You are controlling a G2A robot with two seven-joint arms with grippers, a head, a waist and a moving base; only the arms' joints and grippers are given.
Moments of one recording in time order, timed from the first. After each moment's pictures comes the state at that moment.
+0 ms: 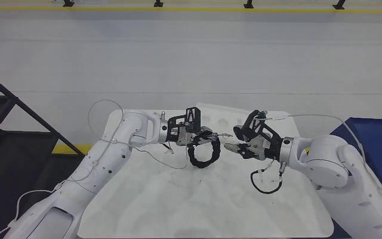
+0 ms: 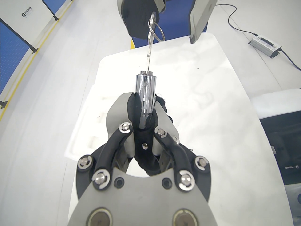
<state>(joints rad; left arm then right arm) 0.71 -1.09 -0.81 -1.40 1.10 -0.99 -0.11 -1.12 -0.86 1.24 -2.01 -0.52 -0.42 0.90</state>
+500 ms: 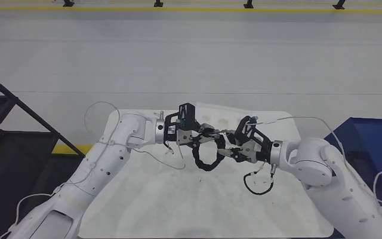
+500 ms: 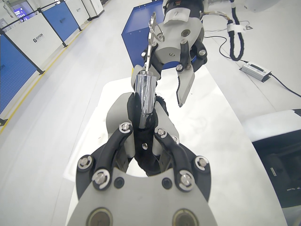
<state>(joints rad) 0.74 -1.09 -0.84 -1.41 1.09 -1.01 0.04 -1.08 -0.89 1.14 -1.91 -0.53 -0.48 0.81</state>
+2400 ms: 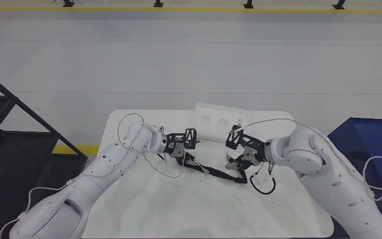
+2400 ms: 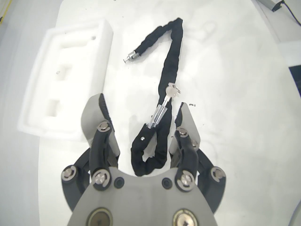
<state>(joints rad) 0.64 -1.13 -0.60 -1.06 1.45 -1.01 0.21 -0.95 -0.89 1.03 -1.81 -0.55 -0.52 1.15</state>
